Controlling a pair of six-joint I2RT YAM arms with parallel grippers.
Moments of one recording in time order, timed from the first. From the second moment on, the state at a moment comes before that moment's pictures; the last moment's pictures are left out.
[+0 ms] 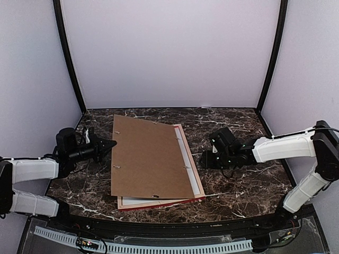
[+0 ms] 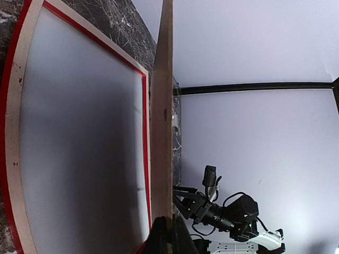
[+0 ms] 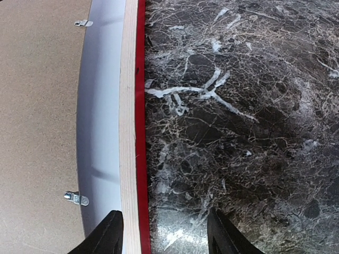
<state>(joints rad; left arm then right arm) -0.21 1.13 0.36 0.50 0.65 -1.25 0.82 1.53 0.81 -0.19 0.14 0.70</state>
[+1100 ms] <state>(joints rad) -0.29 1.33 0.36 0.70 0.58 -1.30 0.80 1.54 0.78 -0.18 0.13 0.69</state>
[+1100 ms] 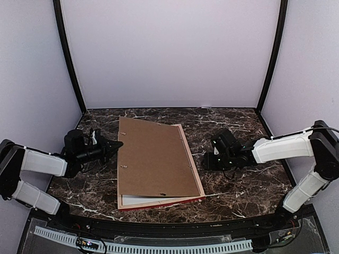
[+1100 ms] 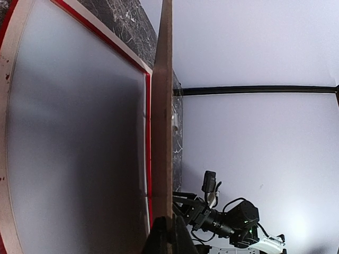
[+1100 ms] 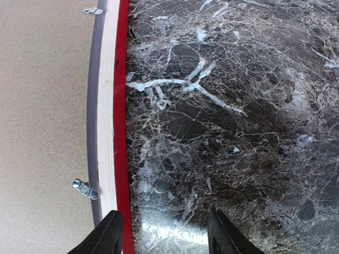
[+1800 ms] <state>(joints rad) -0.29 1.42 0.37 0.77 0.58 -1.31 0.80 1.56 0.78 -0.17 0.13 0.68</state>
